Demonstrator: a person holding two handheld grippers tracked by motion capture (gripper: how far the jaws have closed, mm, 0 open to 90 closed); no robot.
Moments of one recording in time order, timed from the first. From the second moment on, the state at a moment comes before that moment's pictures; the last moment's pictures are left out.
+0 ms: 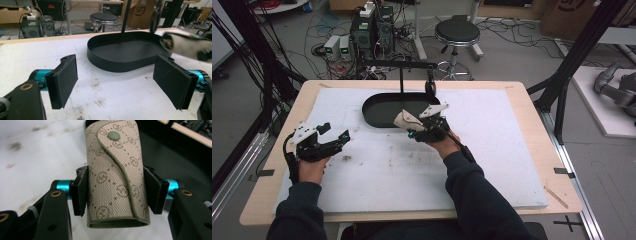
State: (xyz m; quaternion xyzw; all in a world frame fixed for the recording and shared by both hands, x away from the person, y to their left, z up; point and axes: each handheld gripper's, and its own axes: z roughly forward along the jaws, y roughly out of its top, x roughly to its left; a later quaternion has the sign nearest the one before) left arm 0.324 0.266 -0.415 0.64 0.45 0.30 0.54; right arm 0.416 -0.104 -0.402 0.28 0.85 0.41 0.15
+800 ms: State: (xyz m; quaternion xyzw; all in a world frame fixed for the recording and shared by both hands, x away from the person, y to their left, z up) left arm 0.322 0.268 -0.416 0.64 0.45 0.30 0.55; right arm 0.509 -0.065 -0.423 0.36 0.84 0.34 0.20
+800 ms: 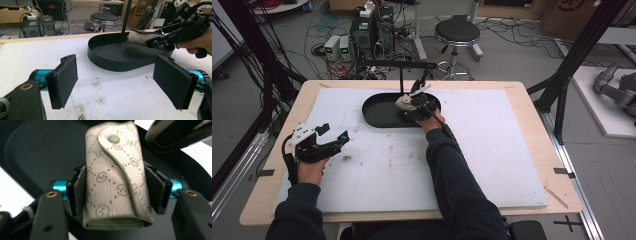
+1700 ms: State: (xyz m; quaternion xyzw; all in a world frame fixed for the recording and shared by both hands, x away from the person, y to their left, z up) left arm 0.323 0.269 -0.415 0.63 0.45 0.29 0.55; right arm 0.440 -0.203 -0.372 0.36 0.80 0.44 0.20
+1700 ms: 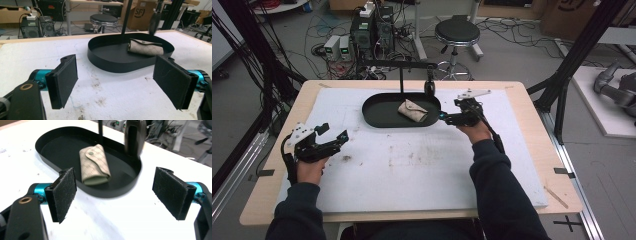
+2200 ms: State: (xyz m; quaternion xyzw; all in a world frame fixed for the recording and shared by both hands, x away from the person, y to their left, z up) left arm 0.332 0.259 -0.410 0.63 0.45 0.29 0.56; right arm 0.364 -0.324 -0.398 0.40 0.75 0.45 0.29
